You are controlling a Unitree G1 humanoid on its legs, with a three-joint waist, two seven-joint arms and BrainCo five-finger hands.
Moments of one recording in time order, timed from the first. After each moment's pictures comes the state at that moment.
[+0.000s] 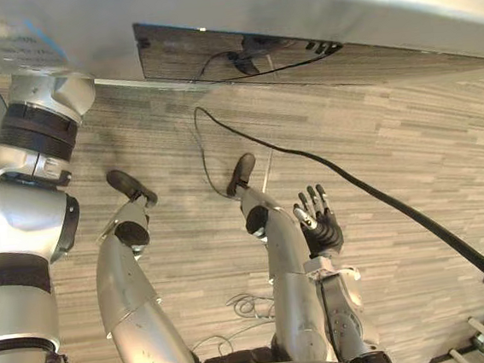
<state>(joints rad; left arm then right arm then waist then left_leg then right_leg) -1.36 0.63 -0.43 0.64 0.80 0.00 0.24 0.15 -0.01 0.08 0.03 0.71 -0.24 0.04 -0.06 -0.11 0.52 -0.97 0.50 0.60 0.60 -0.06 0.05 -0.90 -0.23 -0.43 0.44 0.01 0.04</state>
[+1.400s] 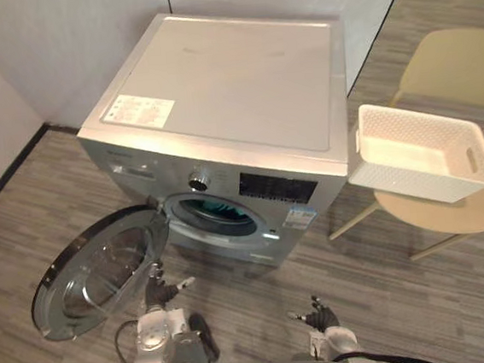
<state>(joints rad) 0.14 -0.03 0.10 0.46 -0.08 -0.09 0.17 -0.01 -0.07 -0.04 0.97 0.11 -0.06 -0.09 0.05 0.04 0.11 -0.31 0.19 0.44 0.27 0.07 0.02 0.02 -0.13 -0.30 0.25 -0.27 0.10</state>
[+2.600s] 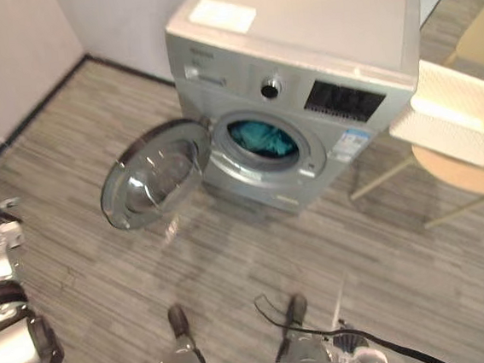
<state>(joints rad) -0.61 0.64 0.47 0.94 0.11 0.08 0.17 0.11 -0.11 -0.19 0.86 0.05 -0.02 -0.03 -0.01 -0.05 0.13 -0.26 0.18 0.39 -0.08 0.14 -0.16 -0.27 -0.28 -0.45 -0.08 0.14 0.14</state>
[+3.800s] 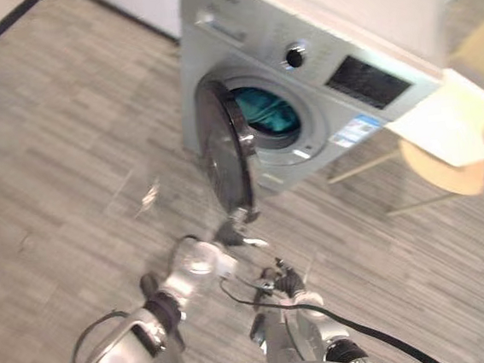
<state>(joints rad) -0.48 0.04 -0.89 0.63 -0.64 -0.06 -0.04 -0.06 0.04 0.07 0.87 0.05 -0.04 -0.08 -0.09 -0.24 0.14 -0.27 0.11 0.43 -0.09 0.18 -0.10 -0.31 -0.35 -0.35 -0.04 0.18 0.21</state>
